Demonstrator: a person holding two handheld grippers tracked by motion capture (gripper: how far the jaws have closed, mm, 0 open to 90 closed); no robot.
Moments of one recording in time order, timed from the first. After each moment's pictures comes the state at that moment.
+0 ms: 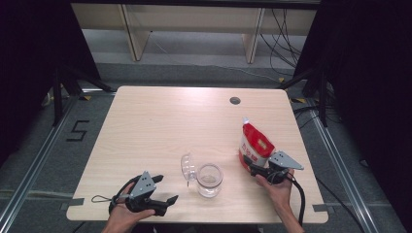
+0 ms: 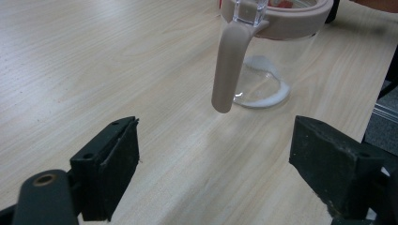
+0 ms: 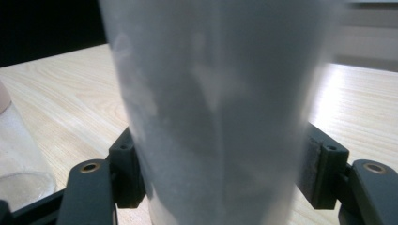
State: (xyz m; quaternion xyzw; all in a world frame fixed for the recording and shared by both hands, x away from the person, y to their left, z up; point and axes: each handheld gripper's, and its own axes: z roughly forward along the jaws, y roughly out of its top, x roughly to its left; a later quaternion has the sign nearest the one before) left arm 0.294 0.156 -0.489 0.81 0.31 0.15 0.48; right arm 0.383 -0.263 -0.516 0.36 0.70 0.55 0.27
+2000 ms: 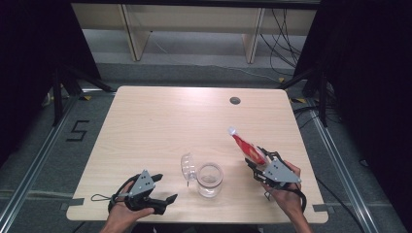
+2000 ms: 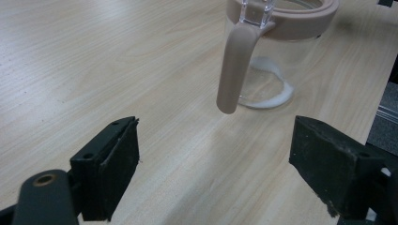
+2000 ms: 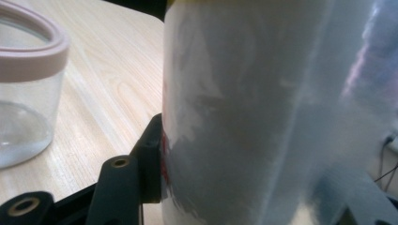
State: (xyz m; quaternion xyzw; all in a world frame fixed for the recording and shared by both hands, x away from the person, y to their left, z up) left arm 0.298 0.160 -0.487 0.81 0.30 0.15 0.47; right arm 0.348 -0.253 -0.474 0.18 0.77 0.45 0.41
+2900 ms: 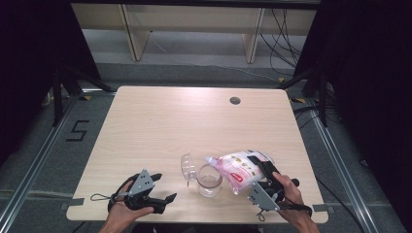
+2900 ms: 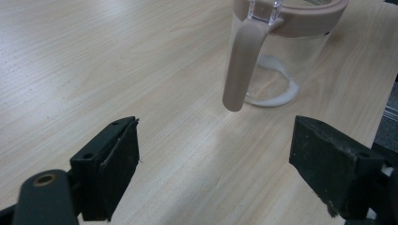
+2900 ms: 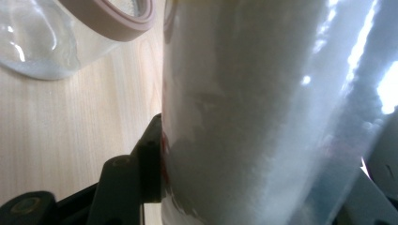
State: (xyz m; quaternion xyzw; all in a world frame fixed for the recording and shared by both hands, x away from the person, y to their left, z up) left arm 0.300 0.162 -0.488 0.81 0.30 0.16 0.47; right arm 0.304 -0.222 -0.454 -0.02 0.81 0.26 0.52
